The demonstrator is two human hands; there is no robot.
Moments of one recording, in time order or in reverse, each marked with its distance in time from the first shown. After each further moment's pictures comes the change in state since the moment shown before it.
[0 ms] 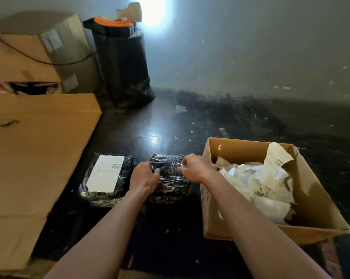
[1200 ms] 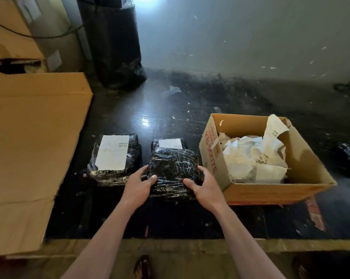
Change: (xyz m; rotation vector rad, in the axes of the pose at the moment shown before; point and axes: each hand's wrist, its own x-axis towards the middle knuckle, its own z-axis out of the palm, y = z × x) left_hand -0.085 -0.102 -0.012 -0.530 -0.274 -0.117; right_hand -0.128 -0.014 0.115 0.684 0.214 0.245
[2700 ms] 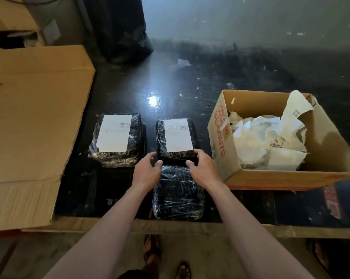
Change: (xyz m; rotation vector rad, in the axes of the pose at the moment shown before) left_hand 0.034 -0.011 0.030 0.274 0.074 -0.023; right_hand 0.065 0.021 0.028 -0.228 -0.020 0.021
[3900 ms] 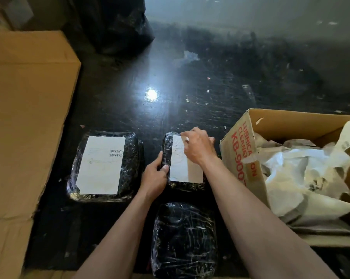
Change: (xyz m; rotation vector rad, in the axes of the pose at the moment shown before) left_hand 0.127 0.004 0.032 -0.337 -0.130 -0.125; right_hand 0.192 -0.065 0.010 -0.441 0.041 -0.214
